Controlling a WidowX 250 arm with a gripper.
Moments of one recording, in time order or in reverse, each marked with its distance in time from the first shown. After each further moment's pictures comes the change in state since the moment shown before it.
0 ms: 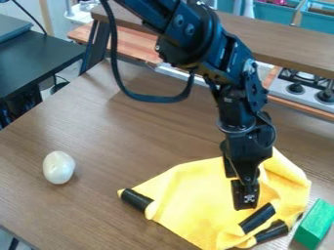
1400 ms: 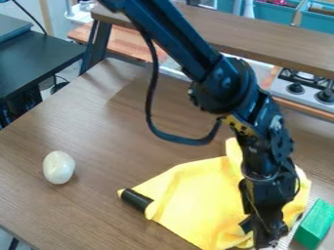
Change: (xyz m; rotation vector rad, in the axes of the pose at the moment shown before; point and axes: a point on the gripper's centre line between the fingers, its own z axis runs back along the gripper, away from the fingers) arm 0.015 -0.029 -0.047 0.011 0.007 0.027
